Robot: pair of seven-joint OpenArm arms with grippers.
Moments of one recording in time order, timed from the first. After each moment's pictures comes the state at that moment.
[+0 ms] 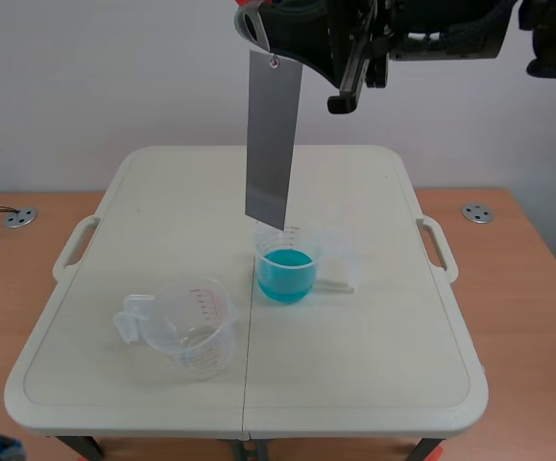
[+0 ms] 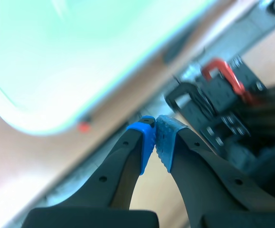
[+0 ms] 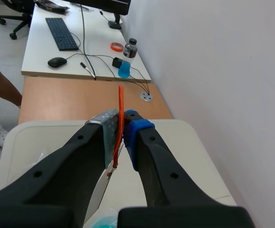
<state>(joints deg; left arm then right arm) 52.9 -47.7 -5.5 109.0 -21.6 -24.7 5.5 30.9 34.6 -32.7 94.0 32.5 45.5 -3.5</state>
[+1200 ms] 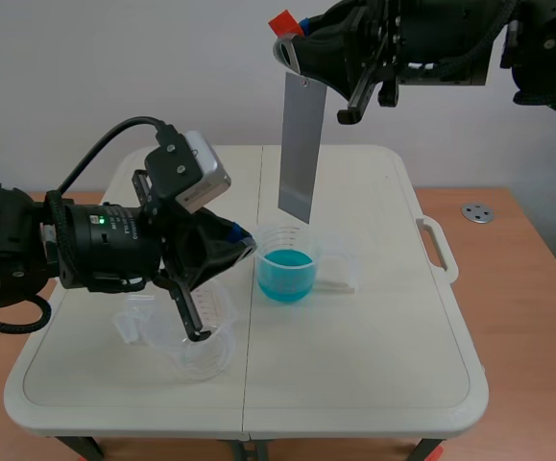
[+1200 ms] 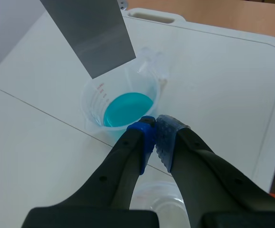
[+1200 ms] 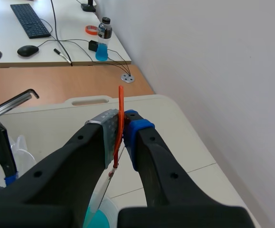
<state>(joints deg) -8.9 -32.4 35.5 90.6 -11.9 -27.9 5.8 32.9 31.5 -32.7 81.0 26.2 45.4 2.2</state>
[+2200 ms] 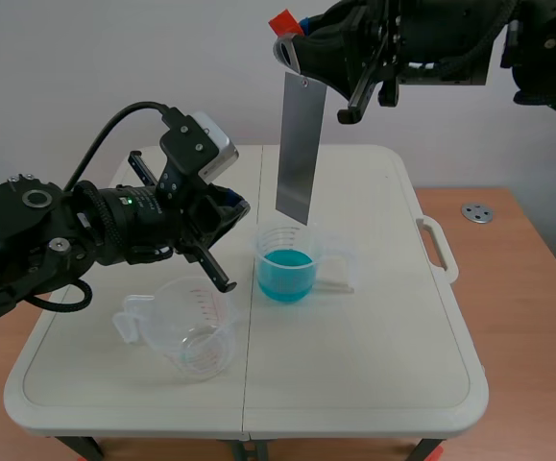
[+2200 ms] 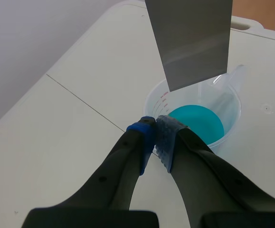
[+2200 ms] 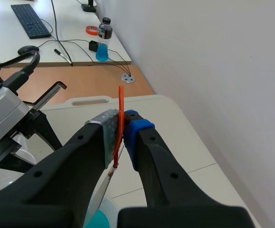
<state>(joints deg) -12.6 -26.4 35.3 82.0 -6.5 -17.1 3.2 32.9 31.6 -32.7 81.0 26.2 45.4 2.2</state>
